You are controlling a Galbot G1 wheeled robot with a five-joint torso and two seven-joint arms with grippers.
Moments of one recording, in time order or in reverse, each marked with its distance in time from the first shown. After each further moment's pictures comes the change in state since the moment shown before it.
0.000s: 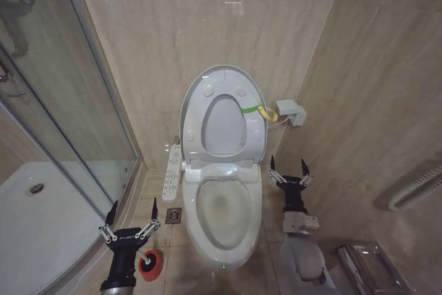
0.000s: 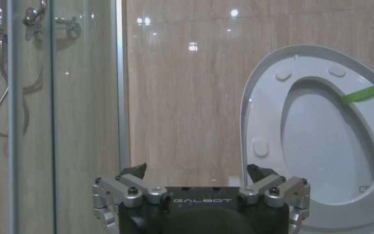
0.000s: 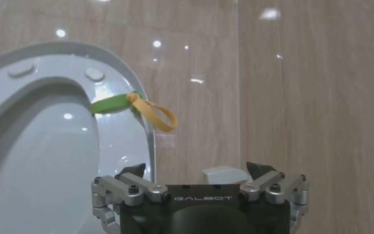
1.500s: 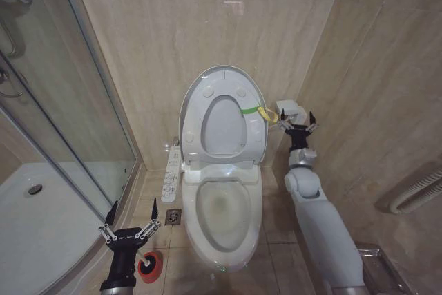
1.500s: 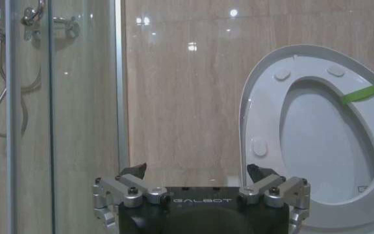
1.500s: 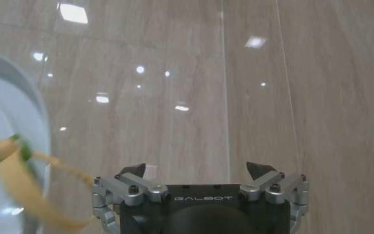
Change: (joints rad) left arm 0.000 0.000 0.000 0.000 0.000 0.000 0.000; right arm 0.563 -0.188 -0.023 -0.364 0.180 -0.069 0.037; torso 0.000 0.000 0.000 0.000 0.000
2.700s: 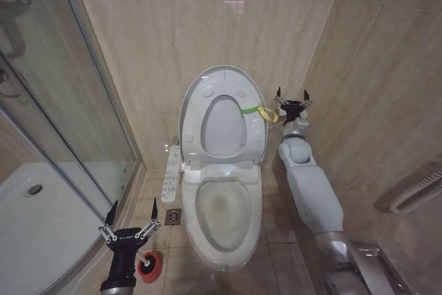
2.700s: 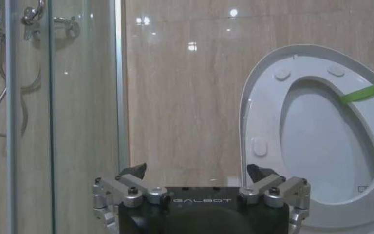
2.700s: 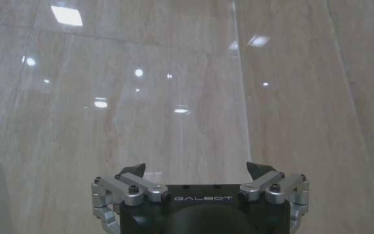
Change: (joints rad) left arm 0.000 0.000 0.000 0.000 0.000 0.000 0.000; right arm 0.299 0.050 -0.045 -0.262 -0.008 -0.018 -0.017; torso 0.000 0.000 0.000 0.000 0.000
